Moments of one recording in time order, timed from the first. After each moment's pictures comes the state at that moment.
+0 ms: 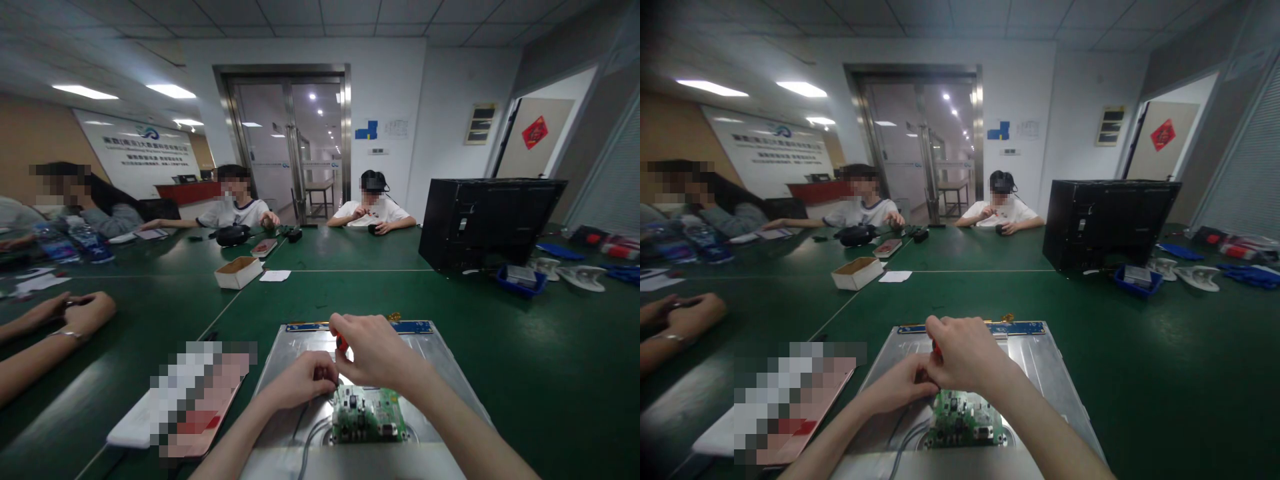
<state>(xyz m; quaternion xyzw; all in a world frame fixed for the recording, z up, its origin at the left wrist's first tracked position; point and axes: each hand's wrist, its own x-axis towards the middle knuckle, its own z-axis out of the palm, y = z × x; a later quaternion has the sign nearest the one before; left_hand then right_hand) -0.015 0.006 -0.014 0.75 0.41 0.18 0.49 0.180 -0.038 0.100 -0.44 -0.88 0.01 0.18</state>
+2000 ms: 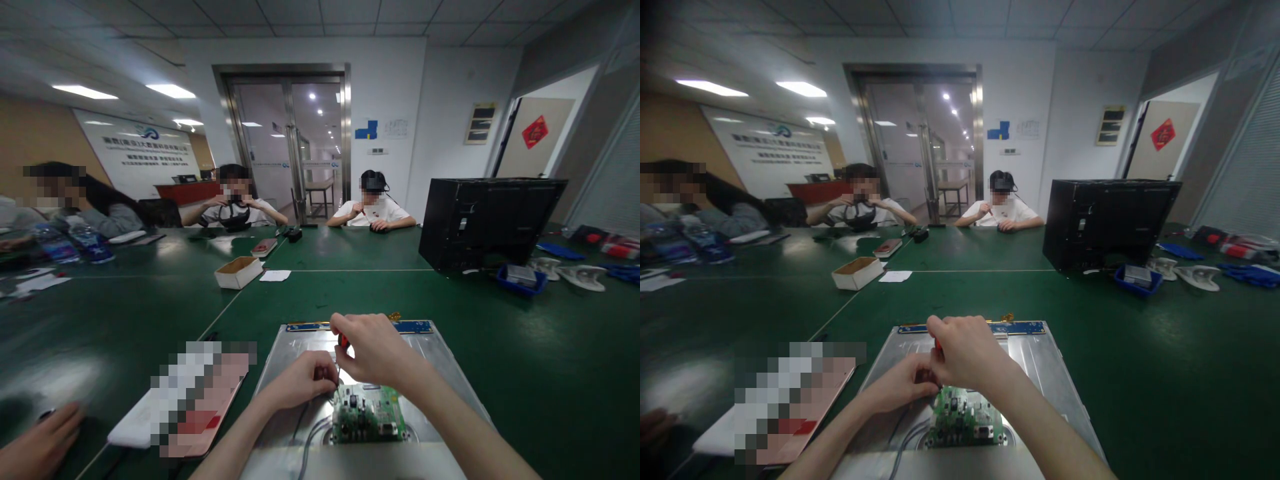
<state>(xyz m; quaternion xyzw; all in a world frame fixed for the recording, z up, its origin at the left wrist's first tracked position) -0.014 0.008 -0.013 0.77 0.41 0.16 0.47 0.180 -0.038 0.103 -0.47 -0.87 0.01 0.15</state>
